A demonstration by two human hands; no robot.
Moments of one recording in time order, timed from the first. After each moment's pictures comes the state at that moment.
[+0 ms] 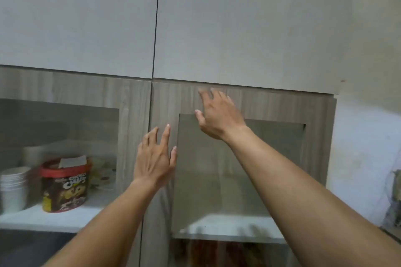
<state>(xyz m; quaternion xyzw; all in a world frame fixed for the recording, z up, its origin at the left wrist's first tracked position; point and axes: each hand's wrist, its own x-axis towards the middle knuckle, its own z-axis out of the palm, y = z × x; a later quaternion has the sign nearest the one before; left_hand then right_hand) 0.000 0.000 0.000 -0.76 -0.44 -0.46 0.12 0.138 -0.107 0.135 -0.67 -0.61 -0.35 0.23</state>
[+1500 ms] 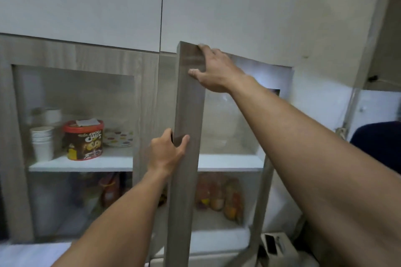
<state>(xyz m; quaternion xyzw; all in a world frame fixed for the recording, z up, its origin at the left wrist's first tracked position) -0.097 -0.173 -0.046 -0.74 -0.42 -0.51 -0.14 0.016 -0.252 0.161 -0.72 -0.61 -0.23 0.26</state>
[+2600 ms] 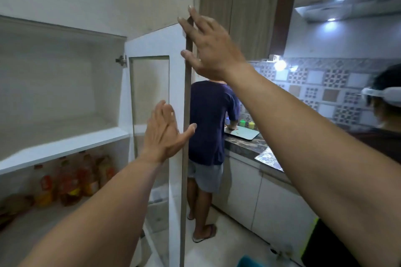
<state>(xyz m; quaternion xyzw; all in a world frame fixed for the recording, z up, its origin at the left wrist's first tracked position) 0.085 -0.494 -0.053 -0.88 -0.05 -0.45 -0.15 0.122 -0.642 0.140 -0.79 -0.39 -0.47 0.03</state>
